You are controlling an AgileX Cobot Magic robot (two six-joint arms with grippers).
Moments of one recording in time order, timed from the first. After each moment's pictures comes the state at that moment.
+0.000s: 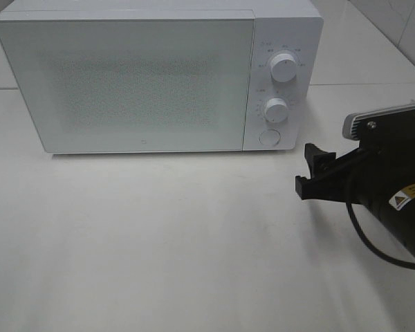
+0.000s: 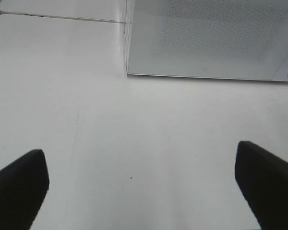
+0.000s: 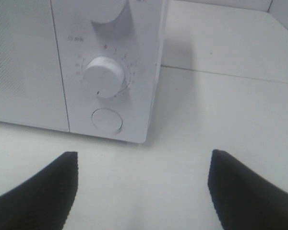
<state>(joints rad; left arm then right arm) 0.04 0.00 -0.50 -0.15 1.04 0.07 0.62 1.68 -0.25 0.57 -1.20 -0.23</state>
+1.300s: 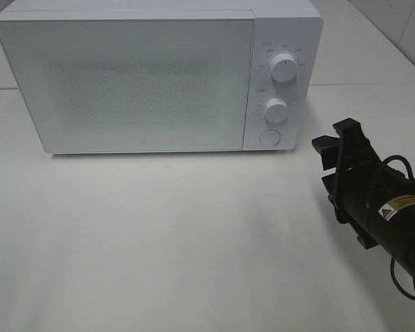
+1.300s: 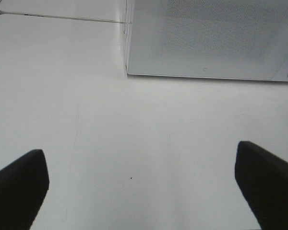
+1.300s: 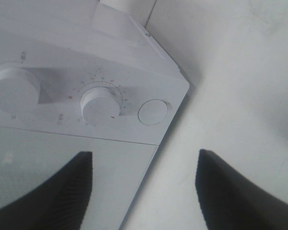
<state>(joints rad) 0.04 0.00 -0.50 -0.15 1.04 0.07 0.67 1.73 -0.25 0.59 -1.21 1.13</state>
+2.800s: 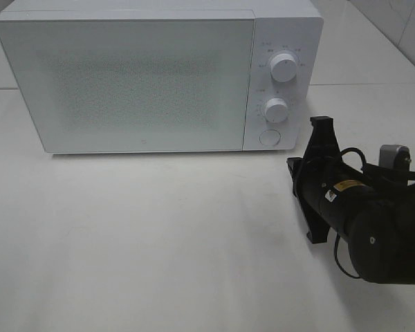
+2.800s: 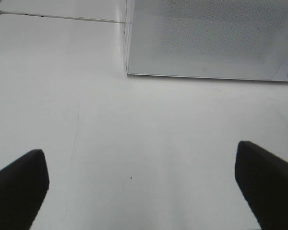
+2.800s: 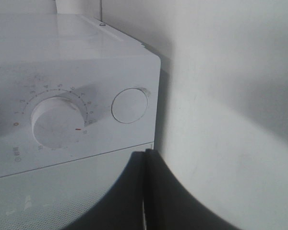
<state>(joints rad) 0.04 0.00 -0.50 -0.15 1.04 0.07 0.67 1.89 -0.46 0.65 -1.07 1.39</state>
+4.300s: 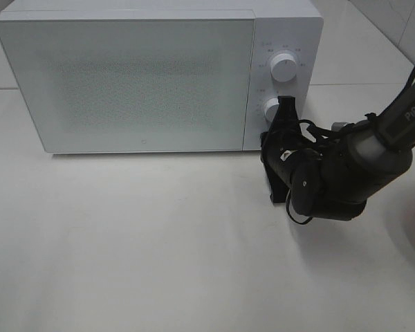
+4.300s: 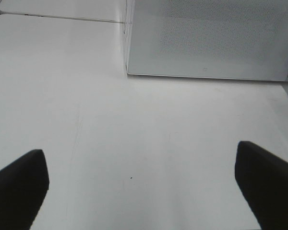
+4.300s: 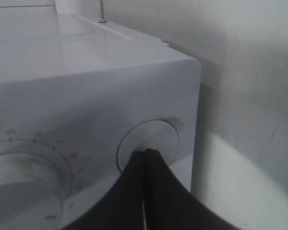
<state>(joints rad) 0.04 0.00 -0.50 -0.15 1.04 0.07 0.54 2.15 -0.82 0.57 -0.98 1.41</state>
